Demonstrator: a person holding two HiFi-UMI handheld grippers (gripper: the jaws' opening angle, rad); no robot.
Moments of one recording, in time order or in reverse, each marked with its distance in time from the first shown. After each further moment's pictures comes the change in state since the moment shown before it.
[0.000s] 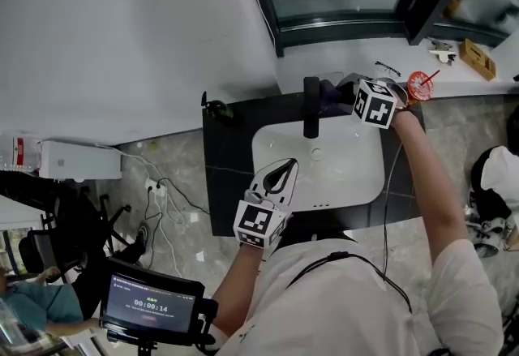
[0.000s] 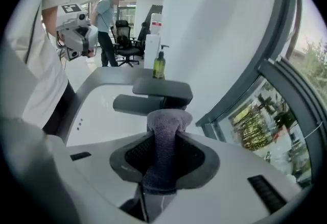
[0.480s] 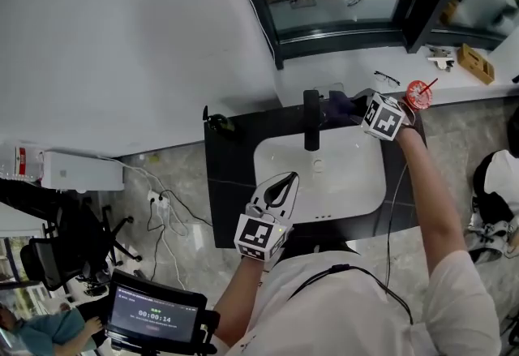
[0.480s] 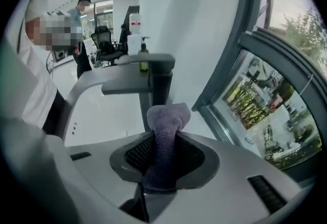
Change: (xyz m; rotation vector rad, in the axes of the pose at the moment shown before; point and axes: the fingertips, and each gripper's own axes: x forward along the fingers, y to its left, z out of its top) left arm -0.004 -0.003 0.004 -0.001 -0.004 -0.012; right arm 0.004 -0.007 -0.056 0.208 0.035 -0.069
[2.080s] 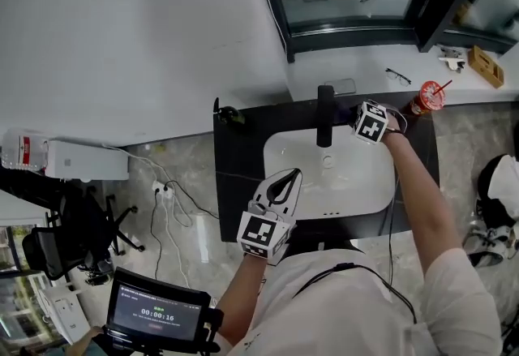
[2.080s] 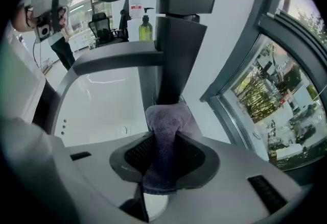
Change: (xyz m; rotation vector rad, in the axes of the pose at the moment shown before) left arm -0.011 0.015 -0.003 0.000 0.001 0.044; right arm 0.077 0.031 -0.018 -0.022 0.134 0.038
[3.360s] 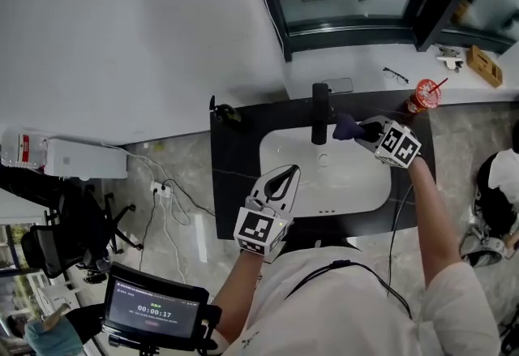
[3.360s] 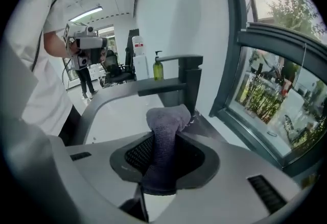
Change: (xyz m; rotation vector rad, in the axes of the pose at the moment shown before) left arm 0.005 -0.005 0.006 0.019 0.004 -0.015; right arm -0.073 0.052 -0.015 0.146 -0.328 0.095
